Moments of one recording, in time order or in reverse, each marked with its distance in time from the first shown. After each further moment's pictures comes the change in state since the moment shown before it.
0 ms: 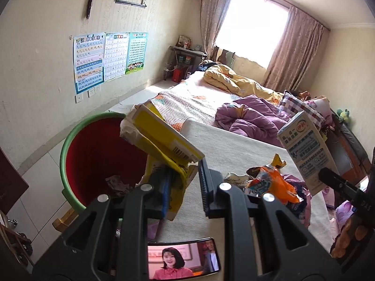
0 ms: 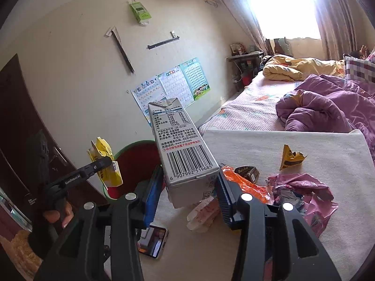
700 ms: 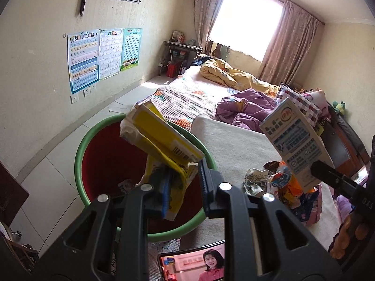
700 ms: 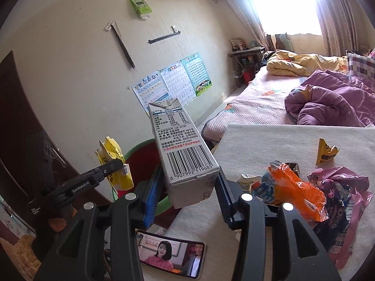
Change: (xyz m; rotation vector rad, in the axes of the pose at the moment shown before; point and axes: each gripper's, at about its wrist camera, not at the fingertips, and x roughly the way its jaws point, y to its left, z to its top) left arm 0.013 0.049 0.009 0.041 0.039 -0.048; right arm 0.056 0.068 -0.003 0.016 0.018 -0.018
